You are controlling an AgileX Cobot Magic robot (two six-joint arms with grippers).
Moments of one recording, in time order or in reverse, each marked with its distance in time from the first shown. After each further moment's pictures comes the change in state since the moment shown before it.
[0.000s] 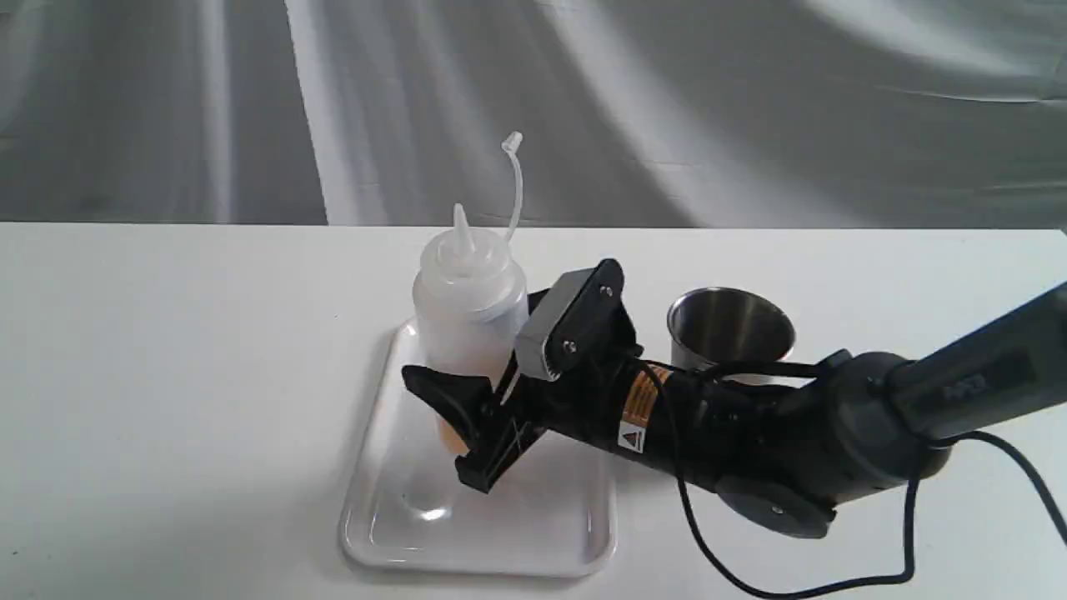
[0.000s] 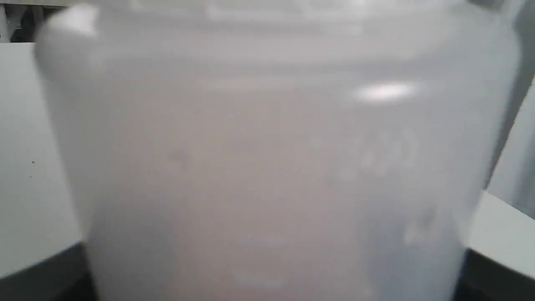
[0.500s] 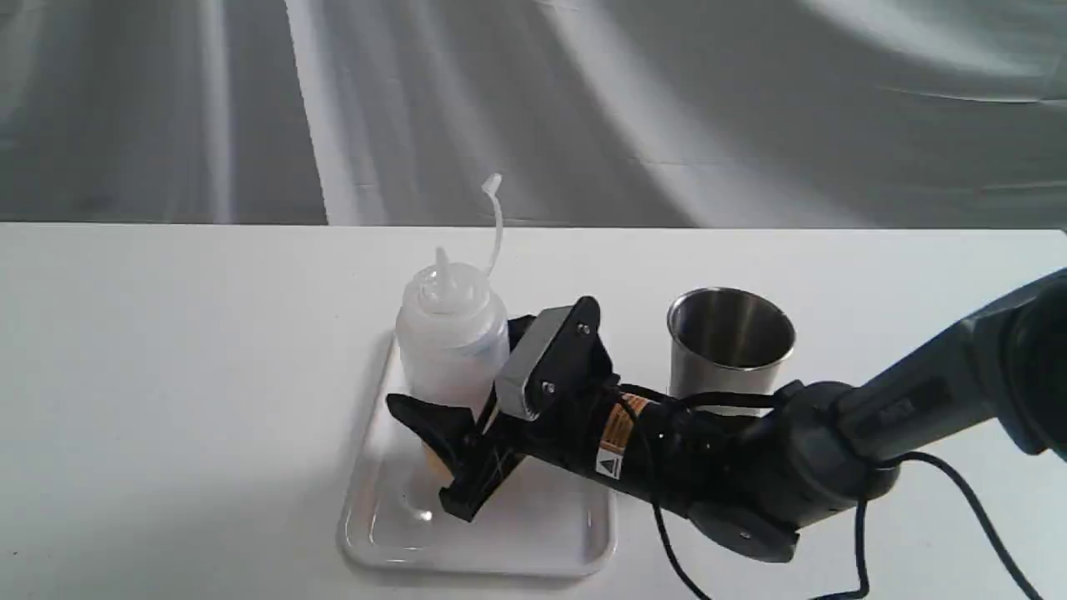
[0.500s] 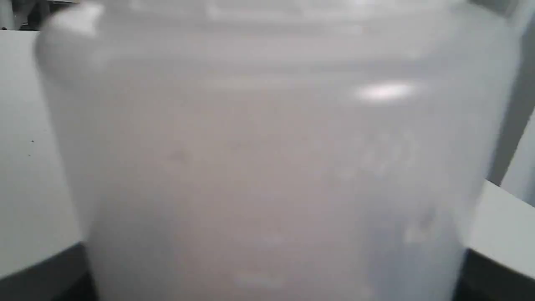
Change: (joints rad) left arm 0.000 0.000 0.000 0.000 0.000 0.000; right arm 0.021 0.103 -0.048 0.025 -0.065 -0.074
